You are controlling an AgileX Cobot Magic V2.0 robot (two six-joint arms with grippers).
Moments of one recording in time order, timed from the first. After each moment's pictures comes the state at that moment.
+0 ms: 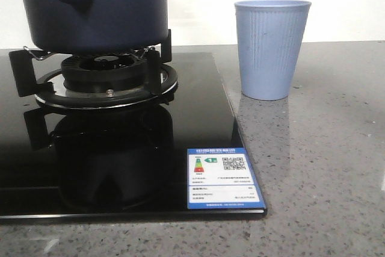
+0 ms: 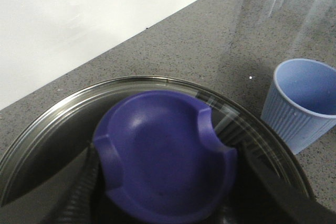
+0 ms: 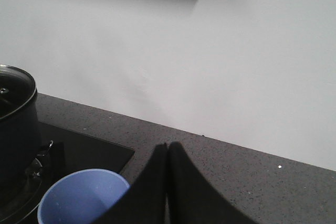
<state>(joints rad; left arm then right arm) -0.17 1.45 -1.27 -1.02 0.74 1.18 0.03 0.88 -0.67 -1.21 -0.28 1.09</state>
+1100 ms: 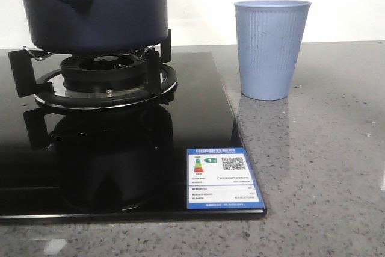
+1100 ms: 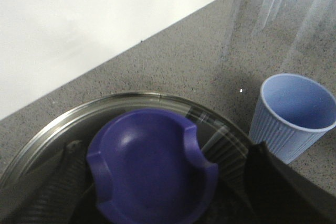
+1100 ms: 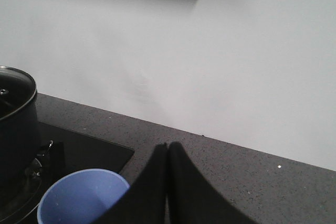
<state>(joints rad) -0.17 1.42 -1.27 -1.05 0.74 1.18 0.03 0.88 -0.67 -1.21 -0.28 1.09</state>
